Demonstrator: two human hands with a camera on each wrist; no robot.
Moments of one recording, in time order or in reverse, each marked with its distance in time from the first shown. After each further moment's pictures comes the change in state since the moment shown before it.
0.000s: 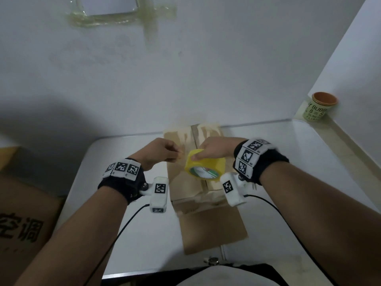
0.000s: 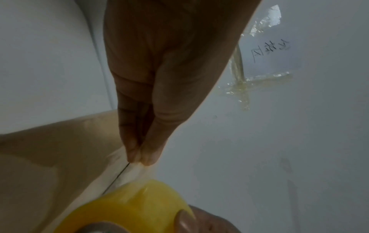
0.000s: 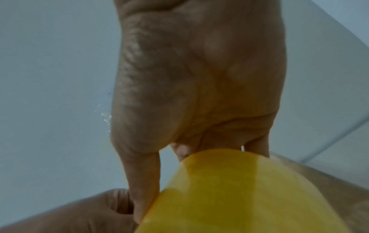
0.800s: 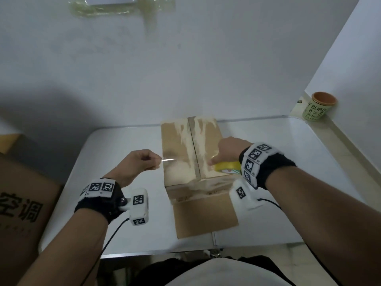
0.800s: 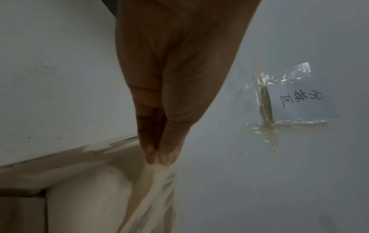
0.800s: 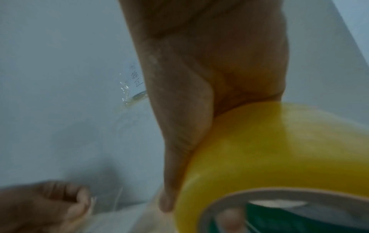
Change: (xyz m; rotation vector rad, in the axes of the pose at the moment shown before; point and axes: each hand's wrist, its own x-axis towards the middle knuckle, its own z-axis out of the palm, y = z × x) left_hand -0.061 -0.072 -0.002 -0.178 0.101 0.030; right_hand -0.050 0.028 0.027 -0.237 0.079 0.191
